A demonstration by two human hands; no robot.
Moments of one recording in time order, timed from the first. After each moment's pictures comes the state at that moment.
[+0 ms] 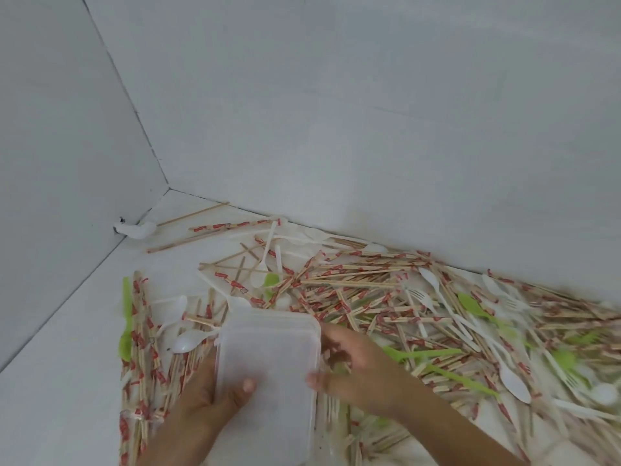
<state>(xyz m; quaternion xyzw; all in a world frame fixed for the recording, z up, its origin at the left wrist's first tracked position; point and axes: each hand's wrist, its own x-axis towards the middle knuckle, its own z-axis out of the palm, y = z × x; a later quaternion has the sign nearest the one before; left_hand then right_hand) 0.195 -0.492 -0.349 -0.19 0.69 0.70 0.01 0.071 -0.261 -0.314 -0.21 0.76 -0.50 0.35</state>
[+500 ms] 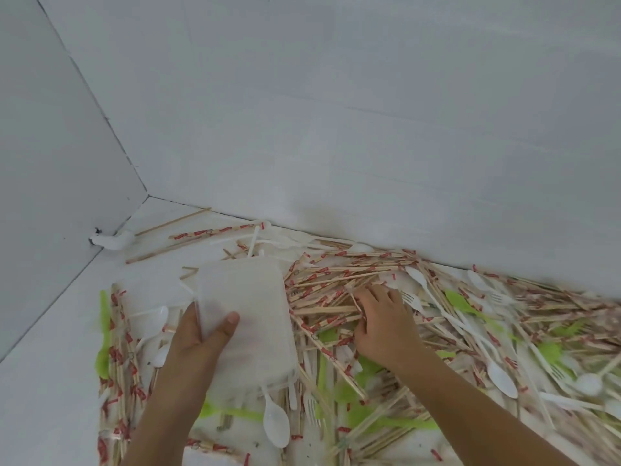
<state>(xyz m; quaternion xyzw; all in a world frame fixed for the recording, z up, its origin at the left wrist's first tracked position) 0.128 -0.491 -0.348 -0.26 0.64 0.72 -0.07 -0.008 -0.217 -0.372 -0.17 0.98 -0.06 0.12</state>
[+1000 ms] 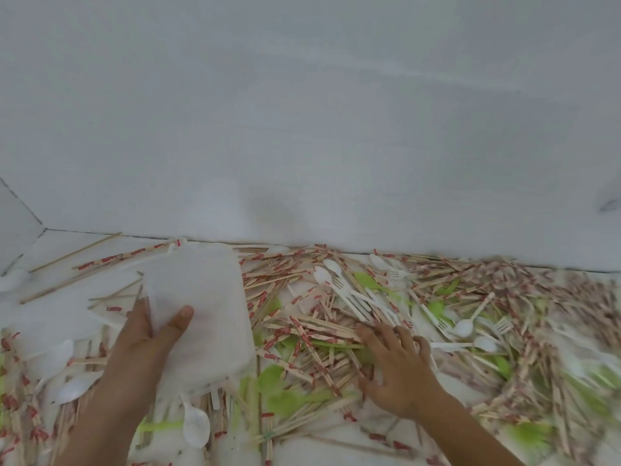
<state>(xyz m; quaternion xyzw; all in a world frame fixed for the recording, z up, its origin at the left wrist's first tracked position) 0.106 -0.437 -0.310 -0.17 0.66 0.73 -0.05 0.084 -0.049 -0.356 -0.08 0.98 0.00 0.19</state>
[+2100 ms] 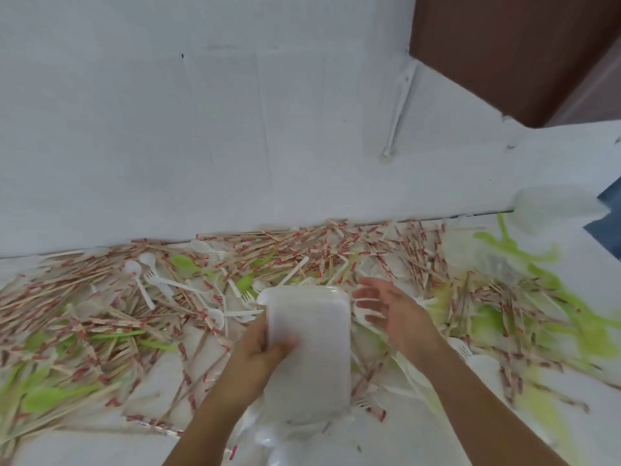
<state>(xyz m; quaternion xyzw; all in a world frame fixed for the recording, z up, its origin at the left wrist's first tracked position) 0.144 0.093 -0.316 -0.01 0.70 0.70 0.15 0.119 0.366 -0.304 0.13 0.65 -0.73 0.14</state>
